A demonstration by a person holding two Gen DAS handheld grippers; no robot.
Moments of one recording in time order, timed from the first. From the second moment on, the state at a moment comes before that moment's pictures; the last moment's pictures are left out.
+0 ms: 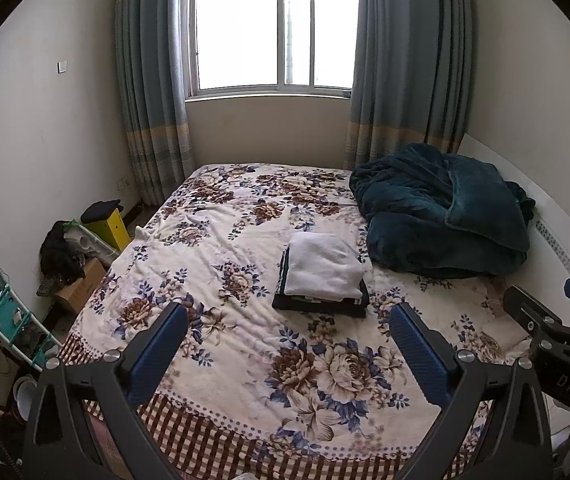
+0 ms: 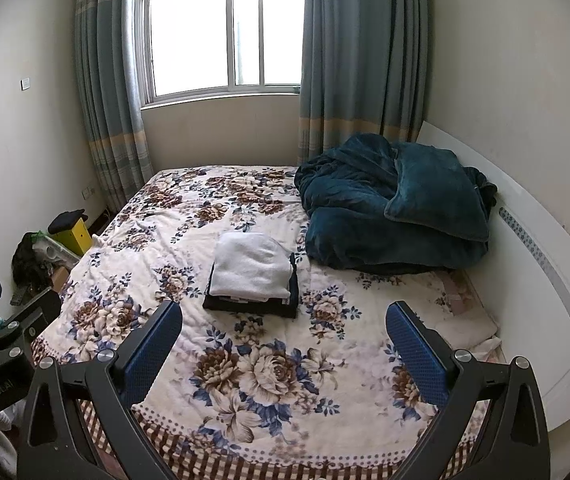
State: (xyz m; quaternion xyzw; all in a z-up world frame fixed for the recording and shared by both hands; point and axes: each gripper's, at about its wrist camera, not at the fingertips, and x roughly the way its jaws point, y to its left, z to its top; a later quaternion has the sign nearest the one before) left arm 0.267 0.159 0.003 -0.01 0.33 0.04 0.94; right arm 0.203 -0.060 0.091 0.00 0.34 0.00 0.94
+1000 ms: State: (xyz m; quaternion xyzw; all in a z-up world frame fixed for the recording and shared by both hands) left arm 0.264 0.156 0.009 -0.02 0.33 0.04 0.94; right arm 0.202 -0.062 0.097 -0.01 0.33 0.00 0.94
